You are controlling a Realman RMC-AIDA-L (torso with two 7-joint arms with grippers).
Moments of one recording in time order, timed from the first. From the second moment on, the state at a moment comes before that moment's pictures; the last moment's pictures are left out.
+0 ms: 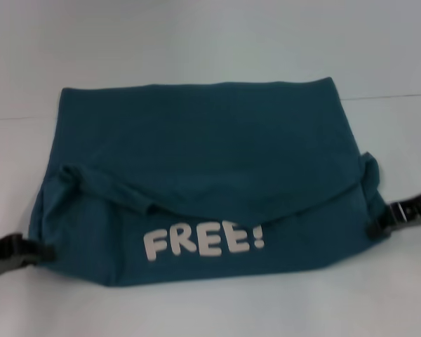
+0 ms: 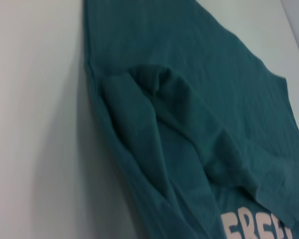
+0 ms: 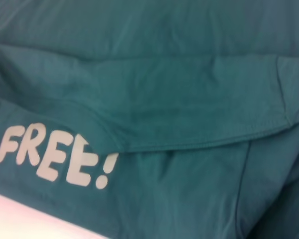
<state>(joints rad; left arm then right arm) -0.46 -2.03 0.62 0.86 2.30 1.49 -2.46 0.67 1.94 -0.81 -0.86 -2.56 -1.56 2.51</state>
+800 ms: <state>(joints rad) -0.41 -2.01 0.45 0.98 2.42 1.95 -2.39 0.62 1.92 -0.64 -0.86 -2.51 -1.91 2.37</state>
